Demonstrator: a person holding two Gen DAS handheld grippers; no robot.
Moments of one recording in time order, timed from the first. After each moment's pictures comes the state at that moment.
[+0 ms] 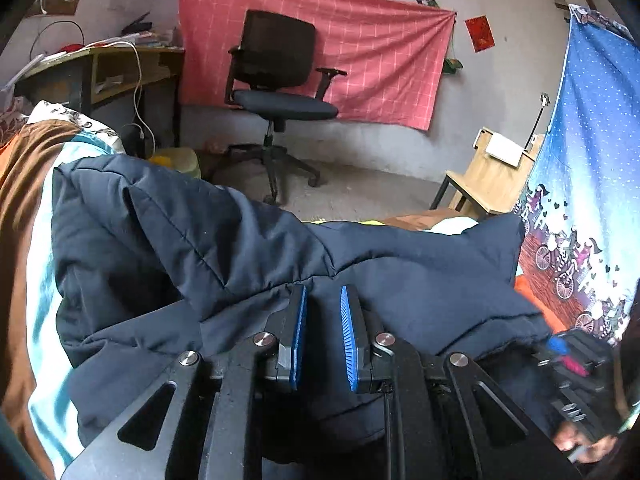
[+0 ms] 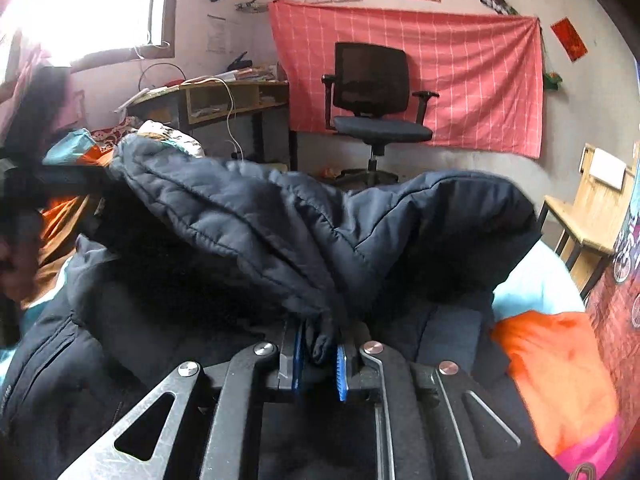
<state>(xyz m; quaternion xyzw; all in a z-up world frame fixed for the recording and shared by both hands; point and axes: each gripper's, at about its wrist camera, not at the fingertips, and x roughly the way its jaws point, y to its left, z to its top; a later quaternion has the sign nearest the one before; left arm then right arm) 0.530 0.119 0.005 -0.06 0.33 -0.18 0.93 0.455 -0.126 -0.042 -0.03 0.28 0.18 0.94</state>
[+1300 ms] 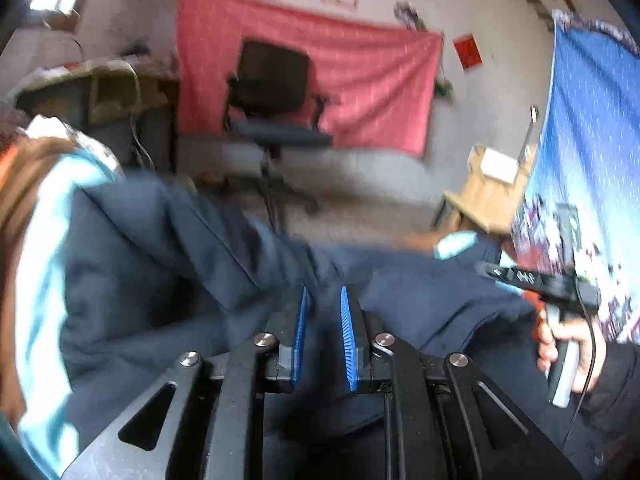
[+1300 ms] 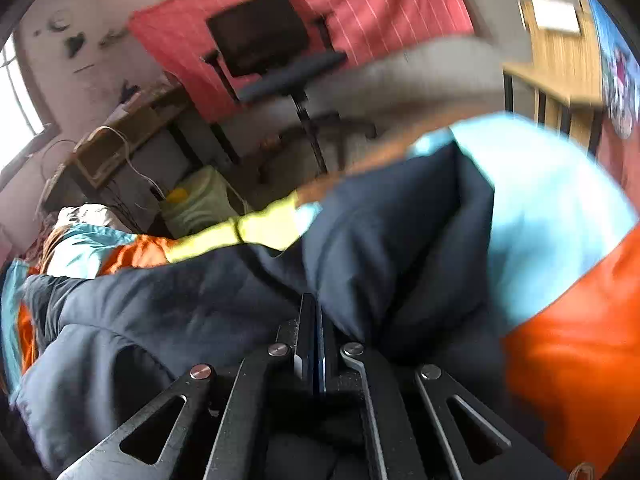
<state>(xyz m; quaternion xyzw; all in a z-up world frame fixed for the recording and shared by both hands) 0.526 0.132 -0.005 -0.06 0.24 -0.17 0.95 0.609 -0.200 -0.078 0.17 0.37 0.10 0.91</state>
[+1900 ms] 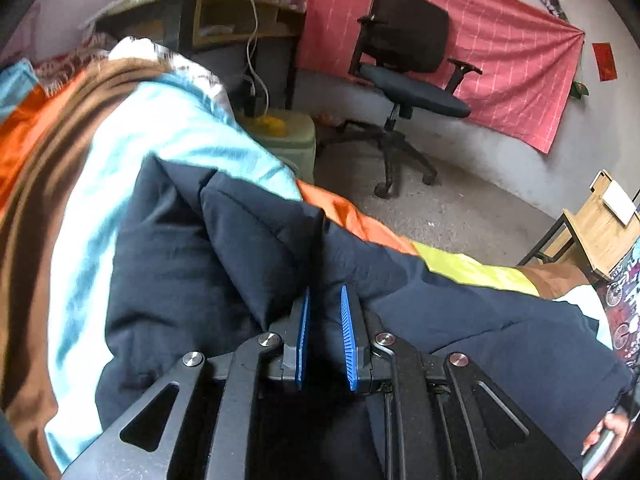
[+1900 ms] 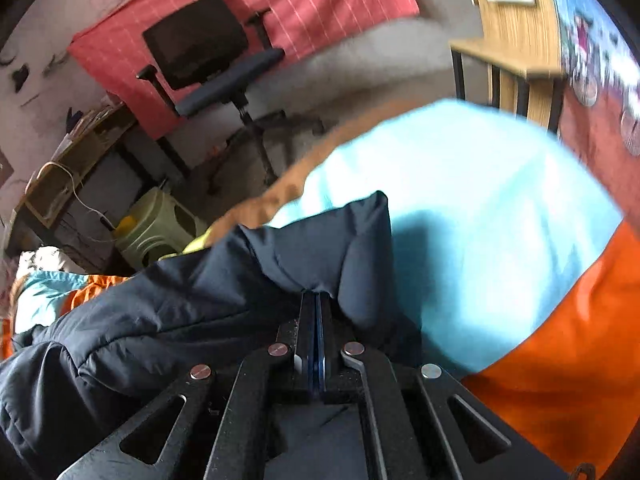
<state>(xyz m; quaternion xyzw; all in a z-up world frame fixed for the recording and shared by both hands) 0.627 0.172 -0.025 -0.10 0.38 0.03 0.92 0.654 -0.252 -0.110 0.22 0.42 0.02 0.88</state>
